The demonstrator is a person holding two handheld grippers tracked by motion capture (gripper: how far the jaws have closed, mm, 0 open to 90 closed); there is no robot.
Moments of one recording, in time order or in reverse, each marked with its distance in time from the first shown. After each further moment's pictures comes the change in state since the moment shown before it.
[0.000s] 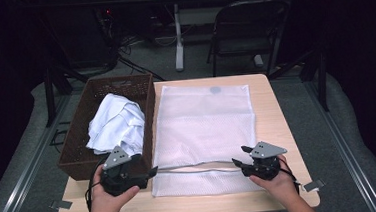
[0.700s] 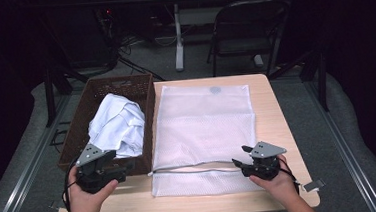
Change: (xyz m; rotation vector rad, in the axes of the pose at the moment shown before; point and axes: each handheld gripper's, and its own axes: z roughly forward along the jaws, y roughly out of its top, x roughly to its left) left arm 0.034 -0.007 -0.033 -0.029 0.143 -0.108; right arm 0.000 0.000 0.001 0.007 -0.005 0.001
